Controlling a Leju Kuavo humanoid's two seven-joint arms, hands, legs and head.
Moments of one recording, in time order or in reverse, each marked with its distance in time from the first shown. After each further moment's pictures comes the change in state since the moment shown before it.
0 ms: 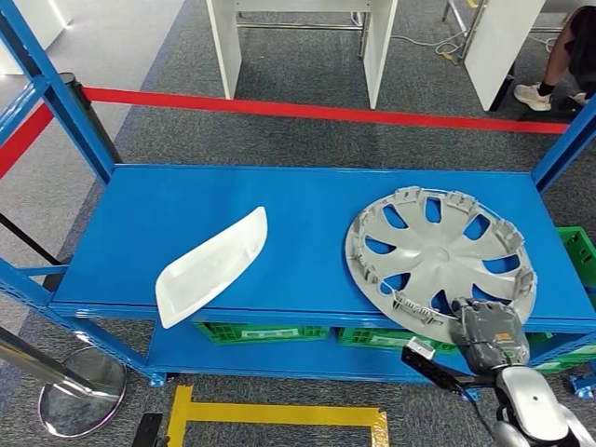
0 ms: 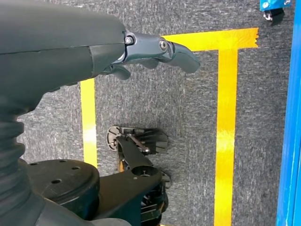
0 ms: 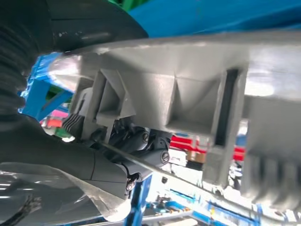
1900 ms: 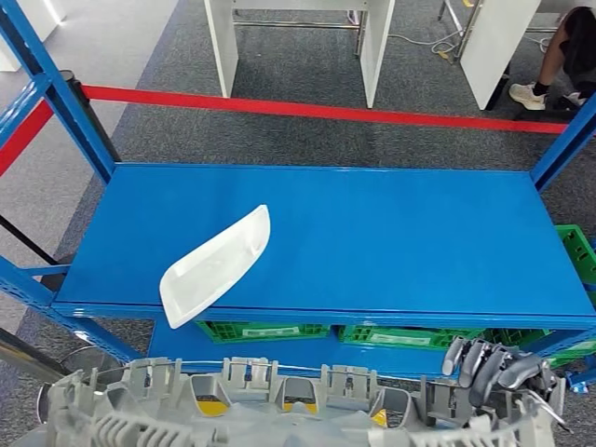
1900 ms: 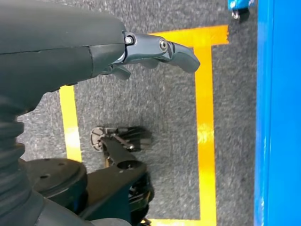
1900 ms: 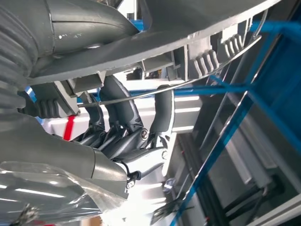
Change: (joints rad) left arm 0.010 -0.004 0.060 0.000 -0.072 -0.049 -0.126; right arm 0.275 0.443 -0.105 -0.505 -1.539 0.540 -0.923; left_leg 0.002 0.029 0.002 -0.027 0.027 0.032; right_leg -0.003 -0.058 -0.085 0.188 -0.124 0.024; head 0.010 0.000
